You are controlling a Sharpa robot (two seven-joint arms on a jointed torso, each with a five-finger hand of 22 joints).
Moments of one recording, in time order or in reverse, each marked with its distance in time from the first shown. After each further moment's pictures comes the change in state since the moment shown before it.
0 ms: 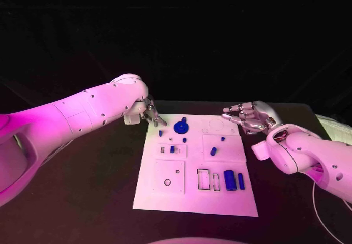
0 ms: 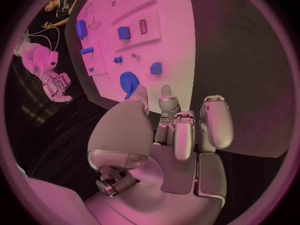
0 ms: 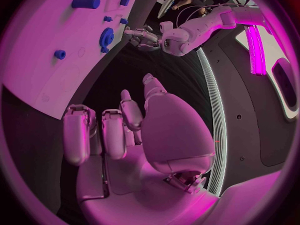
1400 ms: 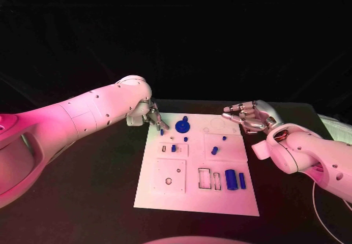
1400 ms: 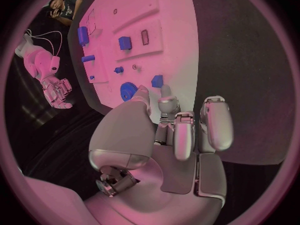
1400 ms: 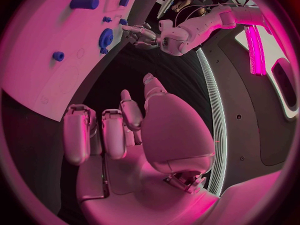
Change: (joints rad) left arm -0.013 0.015 -0.004 -0.010 0.021 0.057 0.001; left_hand 0.025 0.025 -0.009 -0.010 0.009 0.003 -0.004 0.018 0.007 0.011 -0.011 0.012 0.004 0.000 -0.007 0.000 0.000 0.000 0.012 -0.005 0.011 0.000; right arm 0.000 0.011 0.000 -0.009 -0.001 0.005 0.002; right_hand 0.000 0.000 -0.006 -0.006 0.000 0.000 0.000 0.000 0.001 -0.004 -0.004 0.000 -0.001 0.000 0.000 -0.004 0.000 0.000 -0.004 -0.004 0.000 0.000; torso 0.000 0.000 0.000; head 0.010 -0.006
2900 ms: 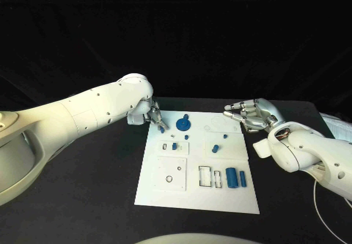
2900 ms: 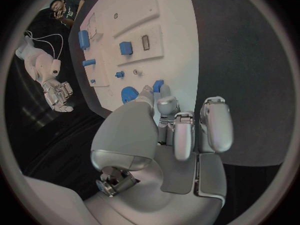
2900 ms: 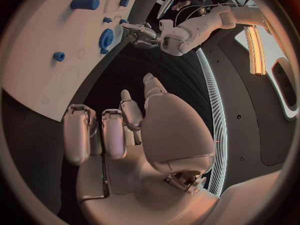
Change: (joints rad) left arm -0.002 -0.004 0.000 0.013 0.001 0.024 -0.004; left_hand 0.084 0.022 0.063 -0.026 0.004 0.007 -0.007 0.009 0.009 0.014 -0.007 0.014 0.006 0.000 -0.007 0.000 0.001 0.000 0.007 -0.007 0.014 0.001; right arm 0.000 -0.002 0.000 0.001 -0.001 0.003 -0.001; right_hand 0.000 0.000 0.000 0.000 0.000 0.000 0.000 0.000 0.000 0.000 0.000 0.000 0.000 0.000 0.000 0.000 0.000 0.000 0.000 0.000 0.000 0.000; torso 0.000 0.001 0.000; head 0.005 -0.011
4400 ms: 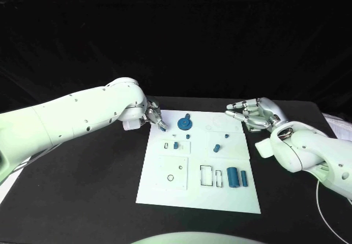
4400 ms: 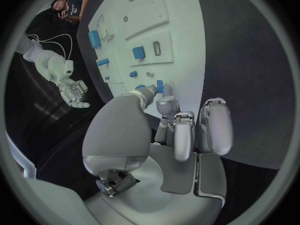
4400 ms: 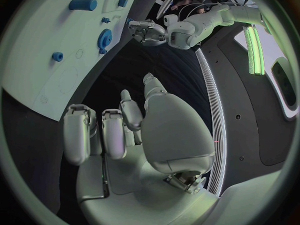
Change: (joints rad) left arm -0.010 -0.184 -0.001 0.283 0.017 -0.183 0.051; left_hand 0.013 -0.178 0.499 -0.052 0.070 -0.027 0.002 0.024 0.033 0.034 0.002 -0.010 -0.023 0.000 -0.014 0.000 0.000 0.000 0.003 -0.004 0.028 0.000; right arm 0.000 -0.010 0.000 0.010 -0.001 0.000 0.001; right_hand 0.002 0.002 -0.003 -0.003 -0.004 0.000 0.000 0.000 0.001 0.000 0.000 0.000 0.001 0.000 0.000 0.000 0.000 0.000 0.000 0.000 0.000 0.000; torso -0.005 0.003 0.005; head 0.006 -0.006
